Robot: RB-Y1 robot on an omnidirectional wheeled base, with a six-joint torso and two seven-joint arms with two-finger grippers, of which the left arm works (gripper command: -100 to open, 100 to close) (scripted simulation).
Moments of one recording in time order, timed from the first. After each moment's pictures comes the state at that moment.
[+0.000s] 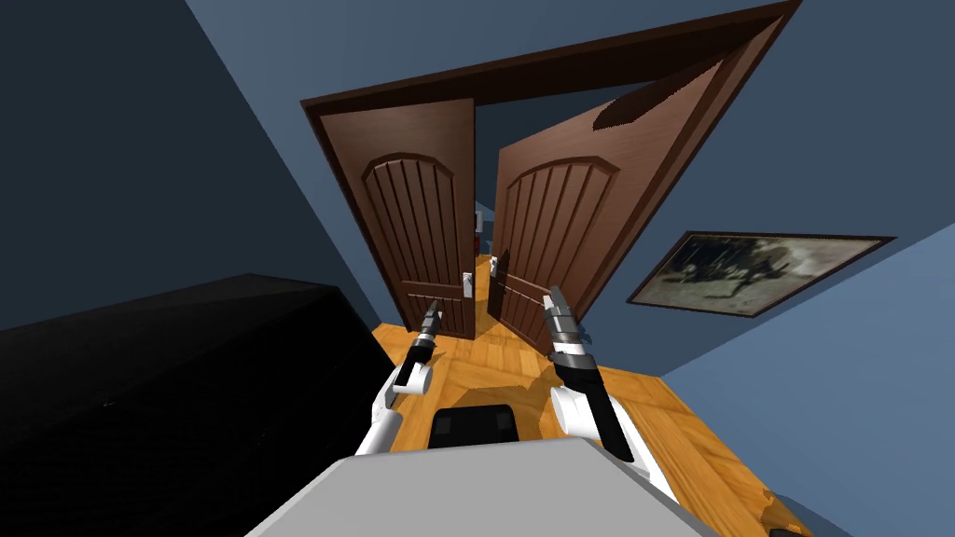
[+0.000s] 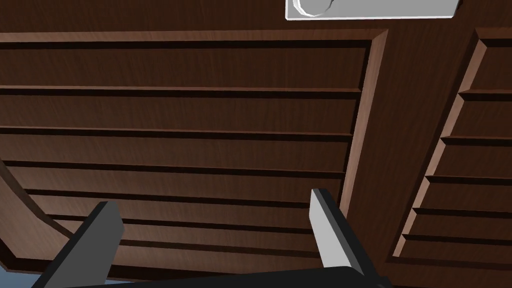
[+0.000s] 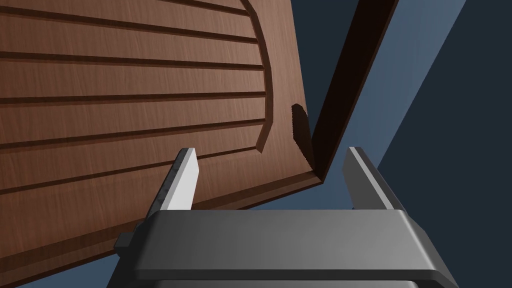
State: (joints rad) arm 0.07 0.06 -0.13 -1.47 0.06 -0.34 -0.02
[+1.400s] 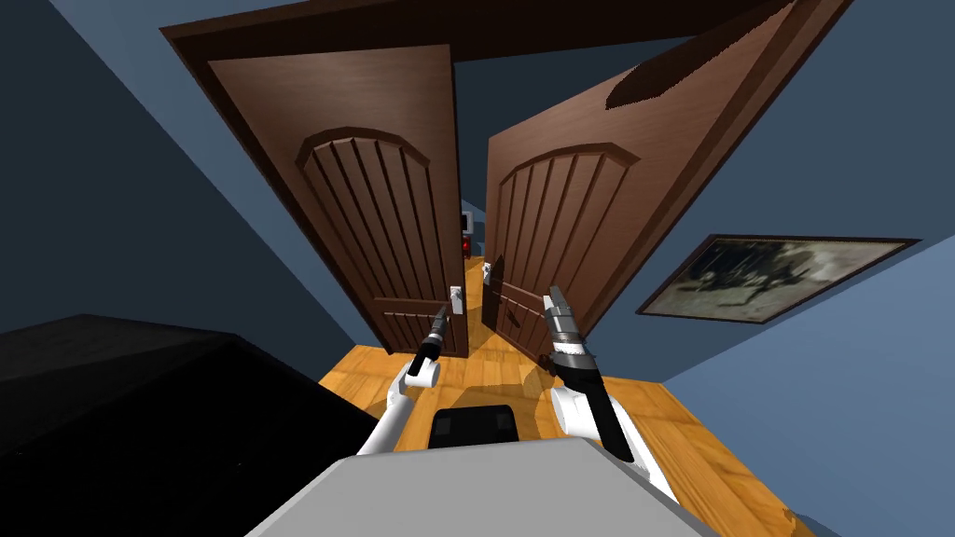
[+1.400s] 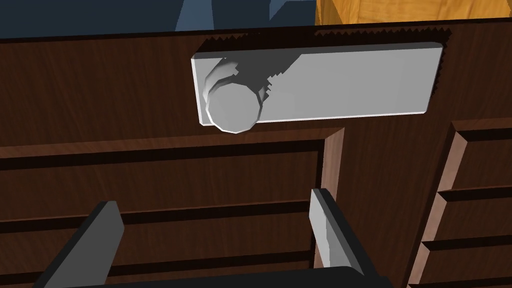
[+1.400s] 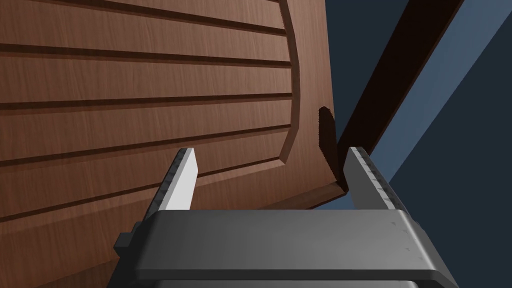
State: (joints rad) arm -0.06 0.04 -0.15 -1.24 0.10 -0.29 -0.06
